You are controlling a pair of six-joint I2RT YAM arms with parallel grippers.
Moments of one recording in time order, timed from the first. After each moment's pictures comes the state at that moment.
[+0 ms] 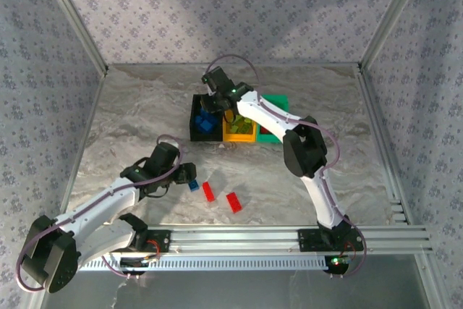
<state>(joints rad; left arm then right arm) -0.60 0.97 0.49 -0.48 -0.01 -0.61 0.72 2.27 2.07 -0.63 0.06 0.27</state>
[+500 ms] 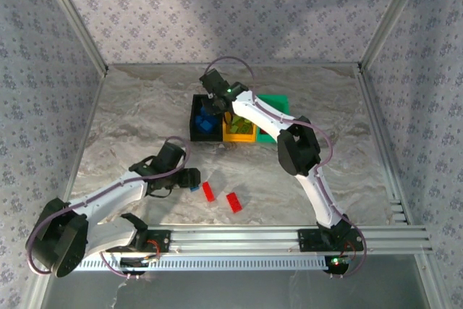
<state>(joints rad) -0.61 1.11 0.49 -0.46 0.09 -0.61 0.73 2.33 2.13 -0.73 0.14 0.24</state>
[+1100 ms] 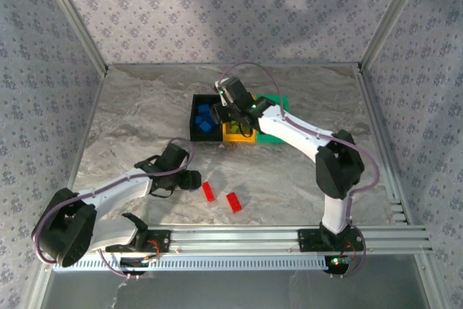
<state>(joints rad) -0.62 1.19 0.50 -0.46 0.09 -0.61 0.76 1.82 1.52 -0.44 0.14 0.21</state>
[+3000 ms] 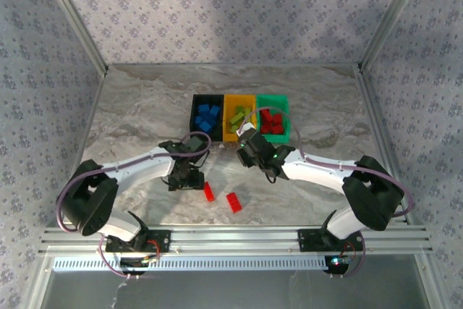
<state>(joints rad) -0.74 1.46 0.81 -0.86 0.00 -0.75 0.86 1.50 0.85 -0.21 0.35 0.18</state>
